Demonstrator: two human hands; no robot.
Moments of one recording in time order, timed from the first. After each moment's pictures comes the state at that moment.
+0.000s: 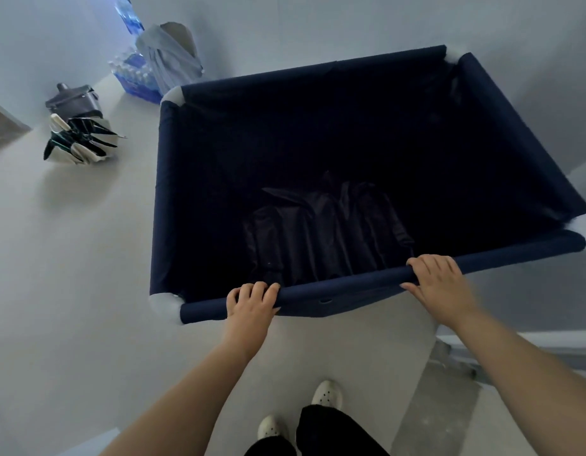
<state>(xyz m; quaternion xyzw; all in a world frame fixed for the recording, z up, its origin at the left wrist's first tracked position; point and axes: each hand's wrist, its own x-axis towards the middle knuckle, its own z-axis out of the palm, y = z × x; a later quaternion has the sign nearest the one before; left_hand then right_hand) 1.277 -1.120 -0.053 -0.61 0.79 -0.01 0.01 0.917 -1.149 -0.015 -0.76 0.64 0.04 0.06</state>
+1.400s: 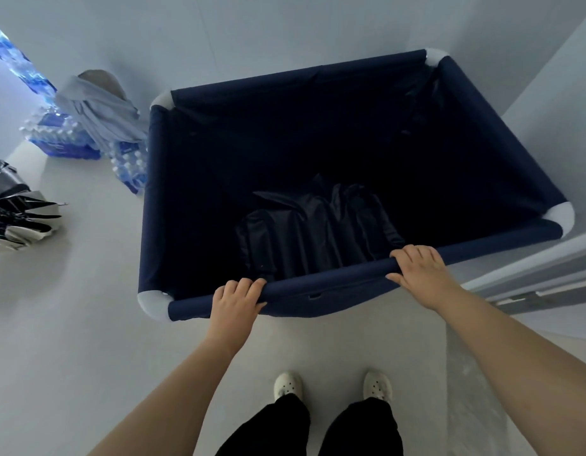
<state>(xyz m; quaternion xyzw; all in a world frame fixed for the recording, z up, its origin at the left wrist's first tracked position) 1.429 -1.215 -0.039 -0.45 0.89 -0.02 0.00 1.064 -1.131 -0.033 -0.66 0.74 0.09 0.07</state>
